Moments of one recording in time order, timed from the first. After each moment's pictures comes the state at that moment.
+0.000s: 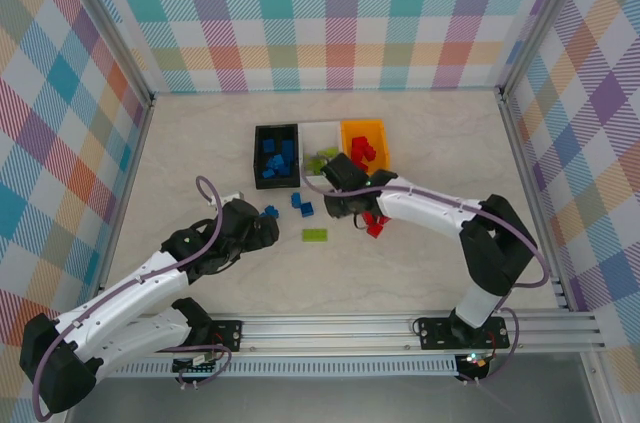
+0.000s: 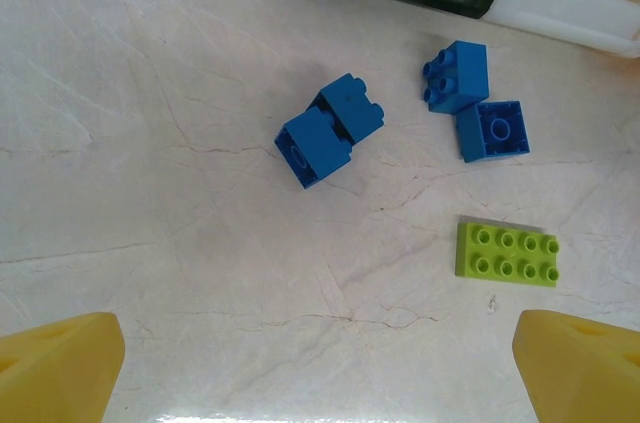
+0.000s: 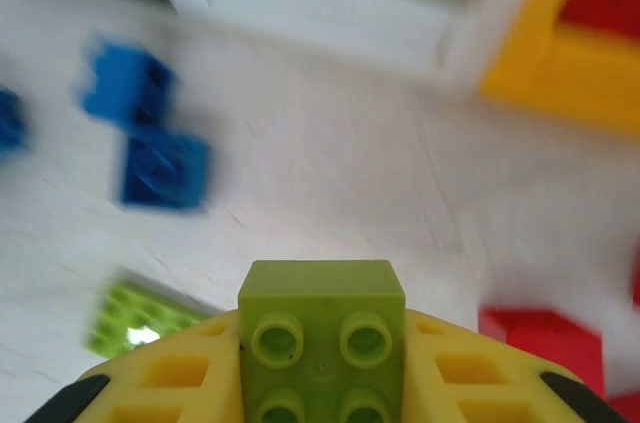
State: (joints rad) left arm -0.72 0.89 0.66 -0.71 -0.31 -0.84; right arm 0.82 1.69 1.23 -0.56 0.15 0.39
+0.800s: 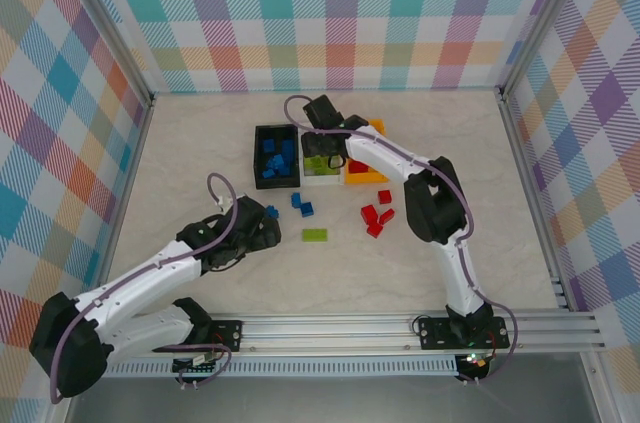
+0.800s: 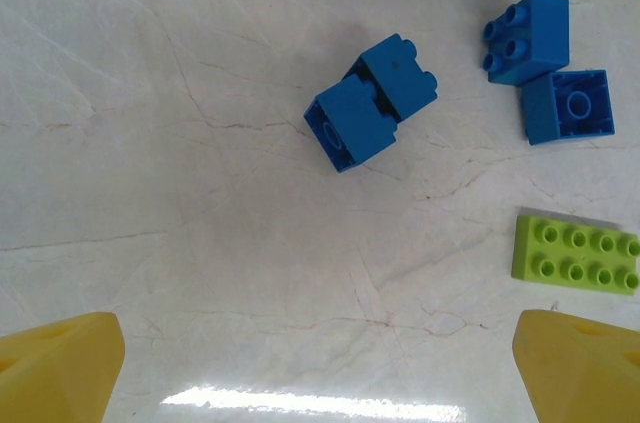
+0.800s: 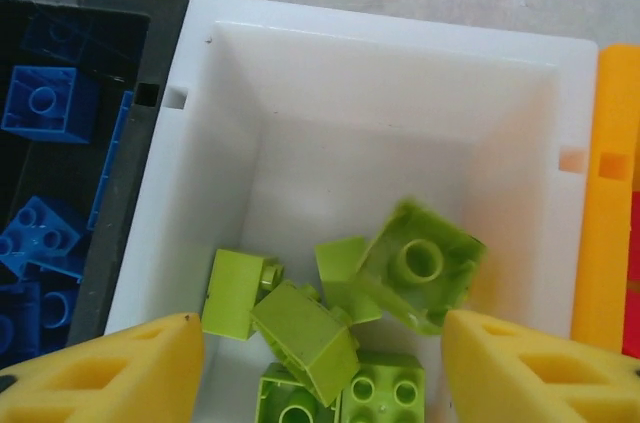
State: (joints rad) left arm -0.68 1.02 0.65 -0.68 -0.28 -0.84; right arm 0.67 2.22 1.92 -0.65 0.17 0.36
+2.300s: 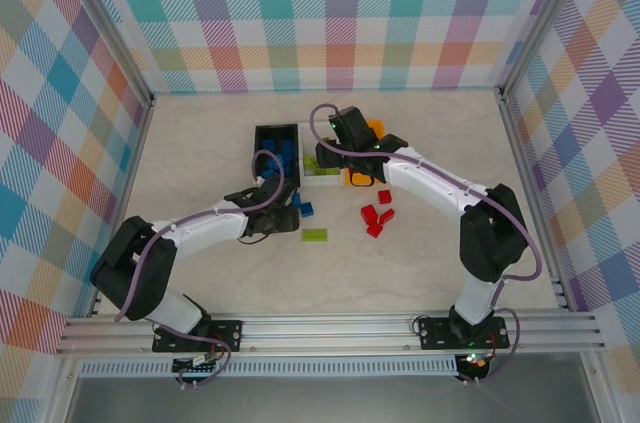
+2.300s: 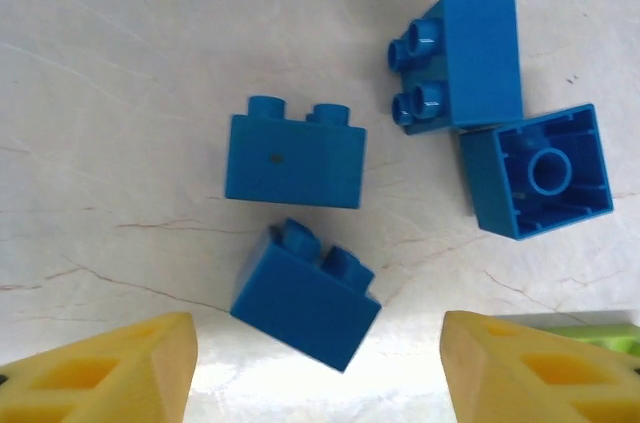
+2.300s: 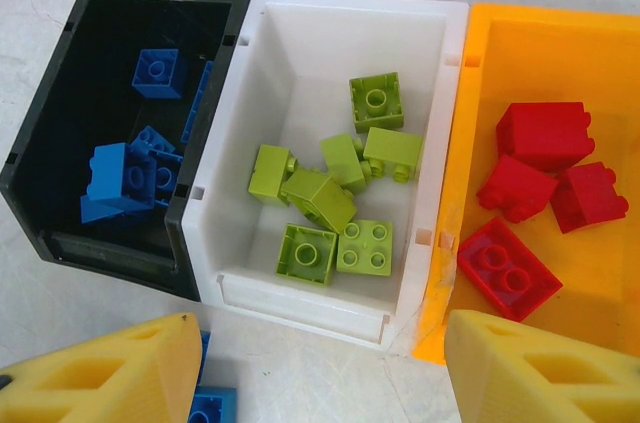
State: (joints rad) left arm -0.64 1.50 0.82 -0.45 -0.17 -0.66; right arm 0.69 1.76 1.45 -0.49 0.15 0.39
